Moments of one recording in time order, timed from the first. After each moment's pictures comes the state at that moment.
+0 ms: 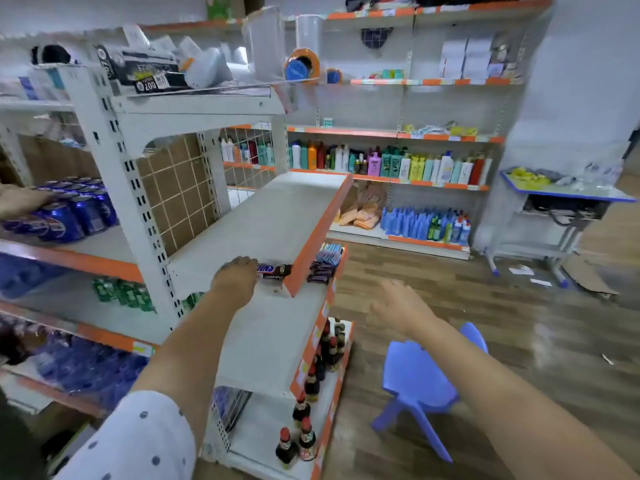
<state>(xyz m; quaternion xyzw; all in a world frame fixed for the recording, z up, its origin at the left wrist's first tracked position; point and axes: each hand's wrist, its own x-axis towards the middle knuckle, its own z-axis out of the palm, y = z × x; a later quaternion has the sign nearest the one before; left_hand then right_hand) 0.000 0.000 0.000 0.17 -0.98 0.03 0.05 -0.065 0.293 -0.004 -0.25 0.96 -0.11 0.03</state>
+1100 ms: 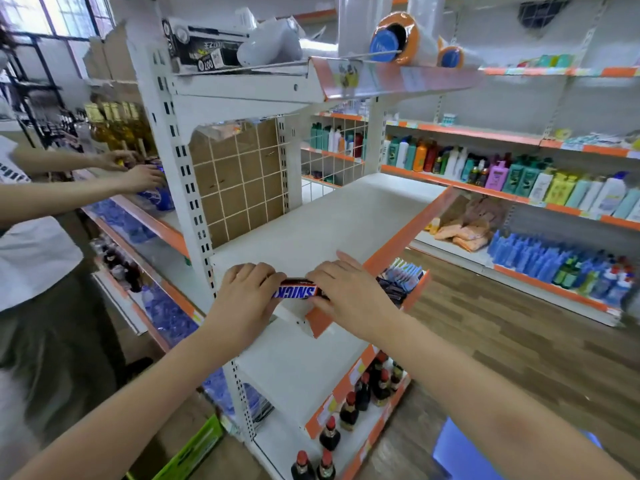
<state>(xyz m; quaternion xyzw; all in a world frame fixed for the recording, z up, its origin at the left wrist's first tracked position) 0.012 0.024 0.005 0.14 -0.93 0.12 0.31 -0.142 0.153 0.019 -0.67 0.68 -0.17 -0.24</state>
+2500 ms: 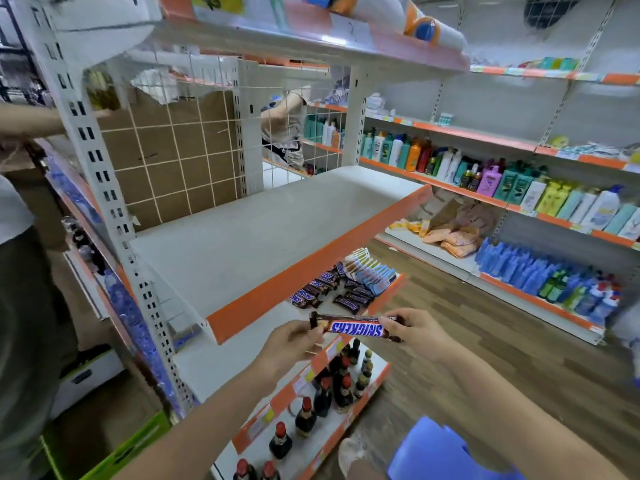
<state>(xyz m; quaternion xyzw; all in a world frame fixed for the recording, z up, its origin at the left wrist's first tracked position) -0.152 0.126 -0.102 0.33 -0.63 -0.68 0.17 -0.344 0.270 -0.076 -0.37 0.78 -0.41 0.29</state>
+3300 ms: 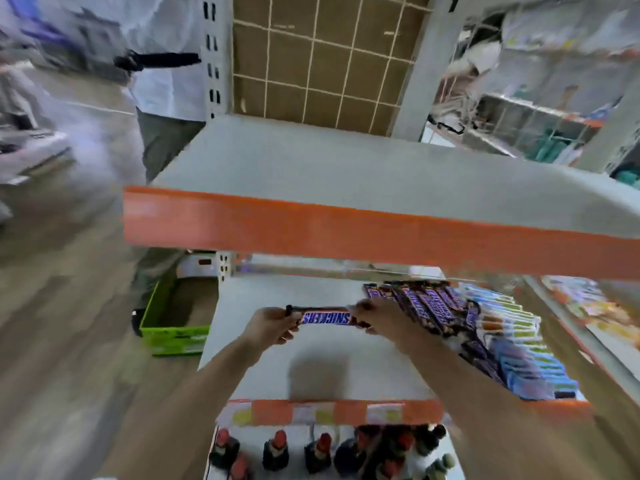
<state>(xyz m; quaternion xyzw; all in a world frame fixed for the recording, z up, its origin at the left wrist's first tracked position) -0.203 0.002 -0.297 0.60 -0.45 -0.55 0.37 -0.423 -0.024 -0.259 -0.58 0.65 -0.21 0.44</state>
